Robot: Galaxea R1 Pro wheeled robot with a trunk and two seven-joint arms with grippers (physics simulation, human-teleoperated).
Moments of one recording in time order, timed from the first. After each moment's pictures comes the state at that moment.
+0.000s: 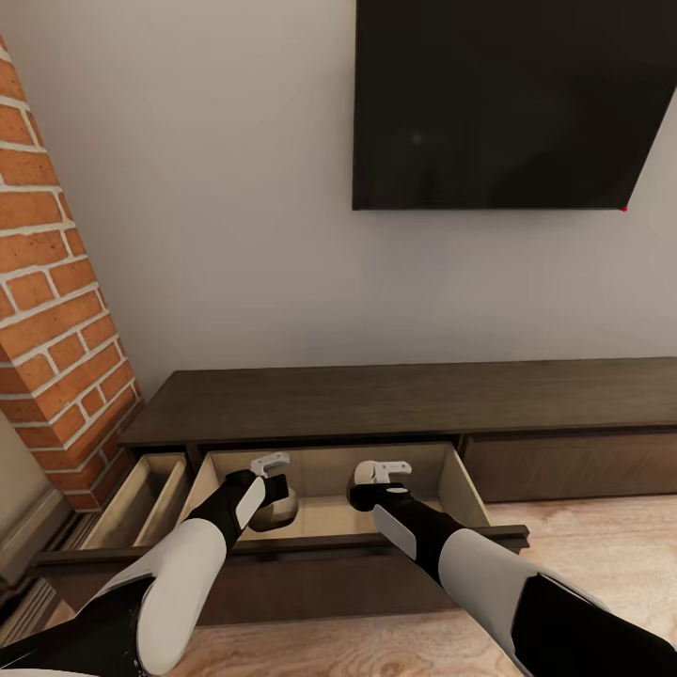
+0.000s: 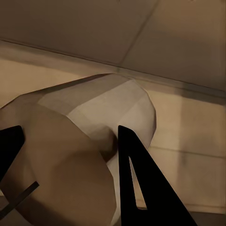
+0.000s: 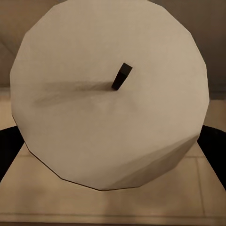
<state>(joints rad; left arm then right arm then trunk) -0.90 -0.17 0.33 -0.31 -0.03 0.40 0.14 -0.90 0.14 1.00 -0.33 -1.00 0.17 -0.33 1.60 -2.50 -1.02</state>
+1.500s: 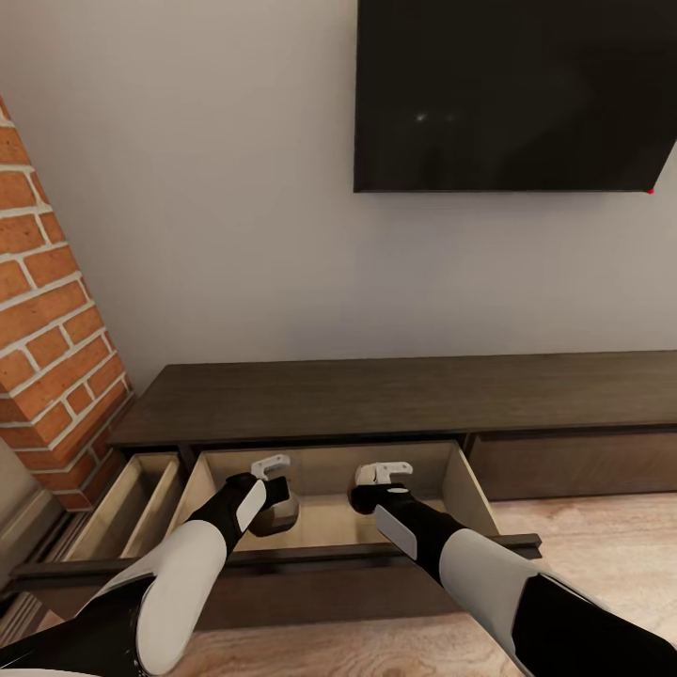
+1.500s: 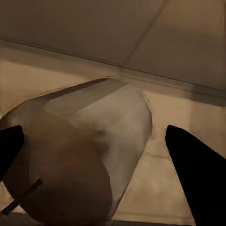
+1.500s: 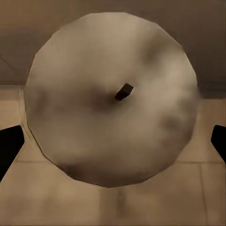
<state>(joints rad) -0.90 -0.17 0.33 -0.28 -0.03 0.37 0.14 -0.90 0.13 1.00 -0.33 -1.00 0.17 -0.34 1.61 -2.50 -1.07</state>
